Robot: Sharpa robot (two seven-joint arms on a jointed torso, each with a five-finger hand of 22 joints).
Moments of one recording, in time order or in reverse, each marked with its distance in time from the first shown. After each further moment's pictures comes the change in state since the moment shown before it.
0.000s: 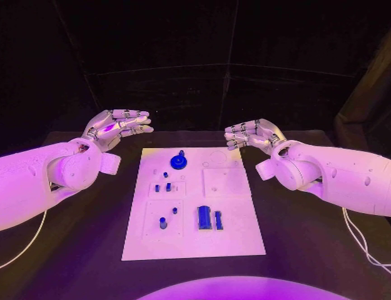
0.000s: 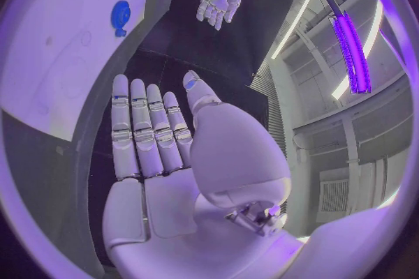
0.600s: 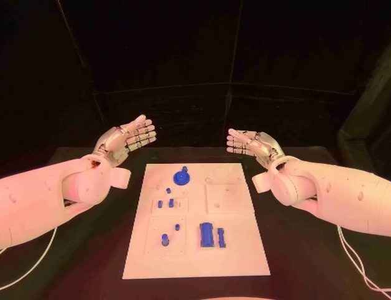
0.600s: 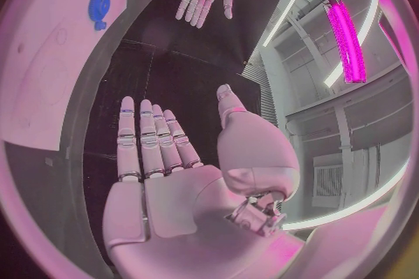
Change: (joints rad) left arm -0.042 0.021 0.033 0.013 0.030 -0.078 0.016; left_hand -0.473 0.058 -0.132 0.049 -0.038 -0.373 -0.071 -0.106 -0.056 -0.371 -0.047 -0.120 -0.053 -0.330 -0.038 -0.221 -0.122 -0.038 -0.309 -0.058 -0.144 -0.184; right arm -0.018 0.042 0.019 -0.005 0.082 -0.037 0.067; right_hand -0.507 -0.012 0.005 -0.002 -0.068 -0.338 -0.066 -0.052 -0.112 -0.386 -0.065 -0.062 -0.107 -0.352 -0.095 -0.084 -0.125 -0.040 -0.301 -0.090 -0.156 -0.103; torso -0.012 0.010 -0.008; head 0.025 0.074
